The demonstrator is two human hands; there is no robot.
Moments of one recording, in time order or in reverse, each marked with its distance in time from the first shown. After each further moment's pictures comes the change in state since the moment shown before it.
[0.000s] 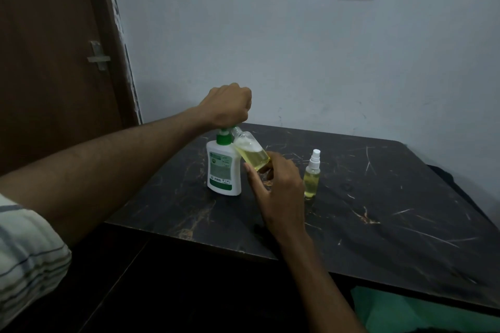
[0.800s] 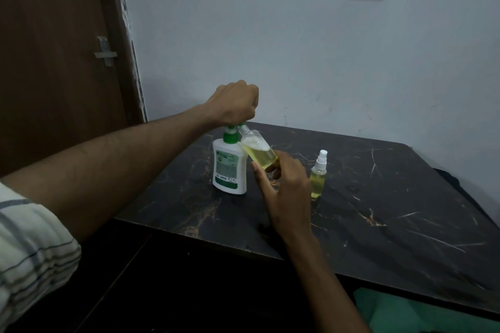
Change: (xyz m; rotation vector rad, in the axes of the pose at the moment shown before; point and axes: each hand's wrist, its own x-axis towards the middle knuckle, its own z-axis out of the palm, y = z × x) left_hand -0.003 0.001 -0.007 -0.049 0.004 0.016; right_hand 0.000 0.000 -0.001 0.001 -0.003 0.004
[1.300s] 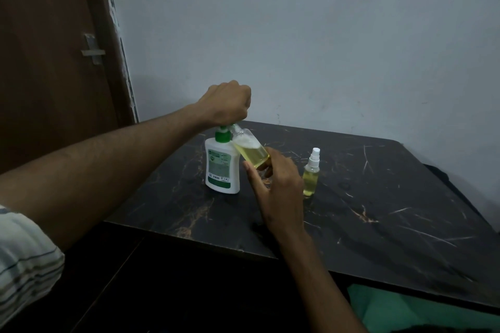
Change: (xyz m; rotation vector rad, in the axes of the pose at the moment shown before) left_hand 0.003 -0.003 0.008 0.029 -0.012 0.016; right_hand 0.000 0.003 0.004 -0.018 -0.007 -0.003
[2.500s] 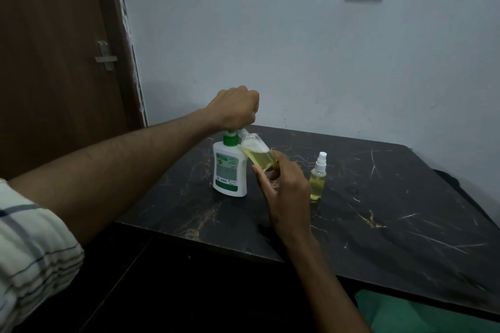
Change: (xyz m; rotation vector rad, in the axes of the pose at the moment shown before) left_hand -0.003 0.002 -0.001 0.025 -0.006 0.003; right_hand -0.001 0.004 0.004 -0.002 -0.006 -0.008
